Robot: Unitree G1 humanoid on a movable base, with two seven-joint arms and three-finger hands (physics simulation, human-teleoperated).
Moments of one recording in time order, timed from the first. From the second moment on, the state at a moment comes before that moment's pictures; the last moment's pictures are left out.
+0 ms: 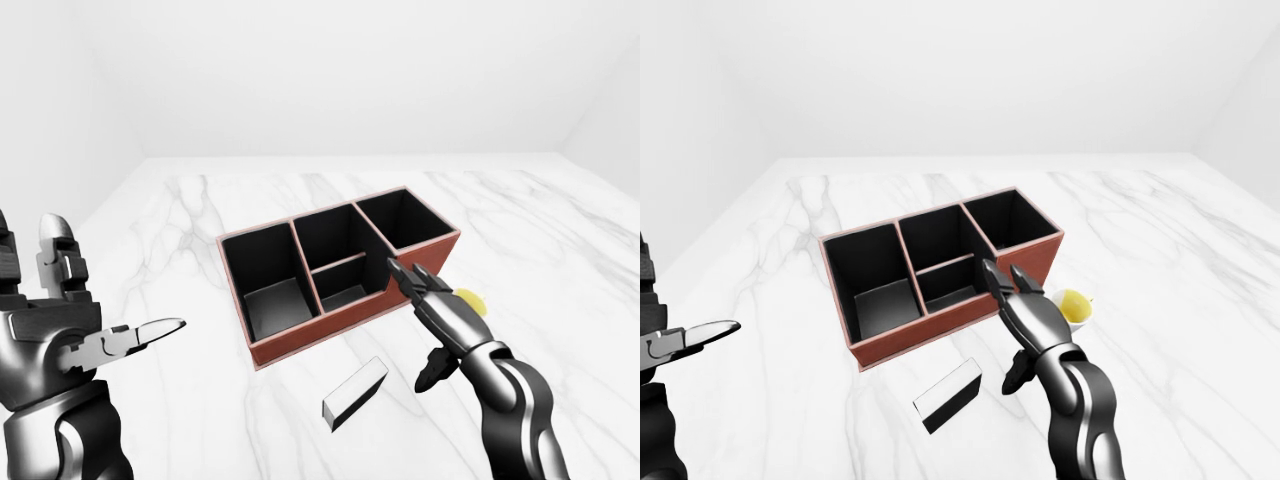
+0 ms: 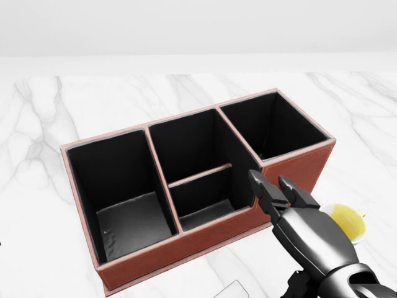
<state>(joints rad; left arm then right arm) 0.12 0.05 0.51 -0.73 -0.42 0.09 -0.05 0.12 -0.10 -0.01 -0.57 -1.02 0.09 0.70</state>
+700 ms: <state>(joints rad) 0.13 0.05 0.52 -0.74 -0.43 0.09 -0.05 0.10 -0.09 0.02 -0.58 -1.11 0.09 0.70</state>
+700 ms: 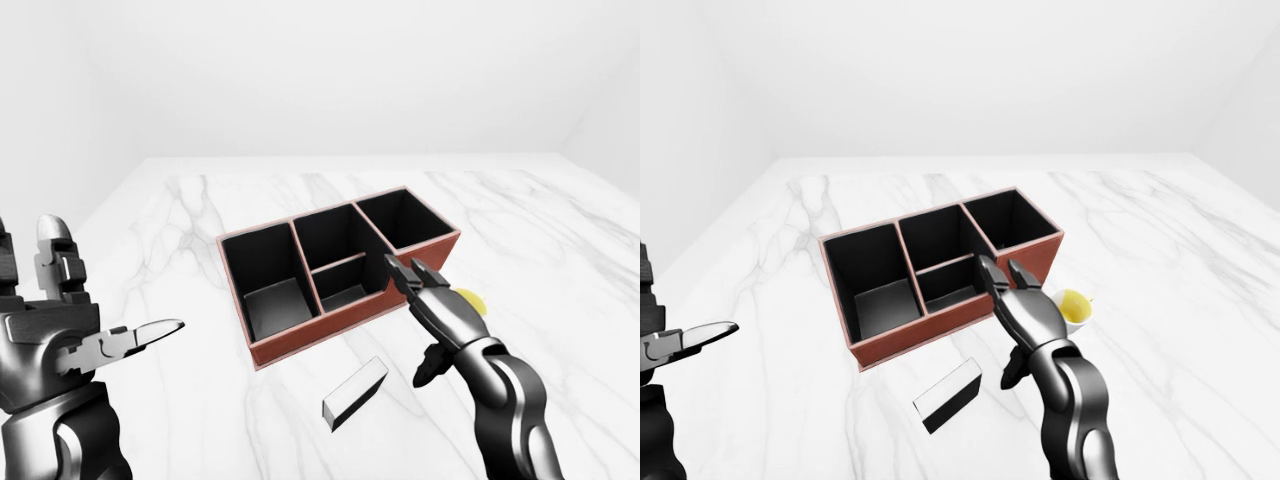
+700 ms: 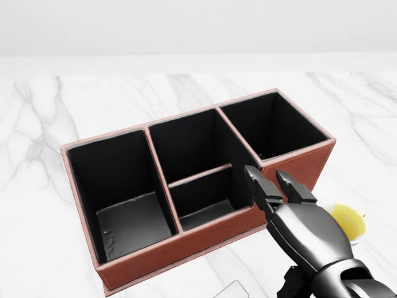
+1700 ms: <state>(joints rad) 0.14 0.04 0.54 -0.73 -0.45 0.09 -0.06 0.13 -0.06 0.12 -0.54 -1.19 0.09 0.70</state>
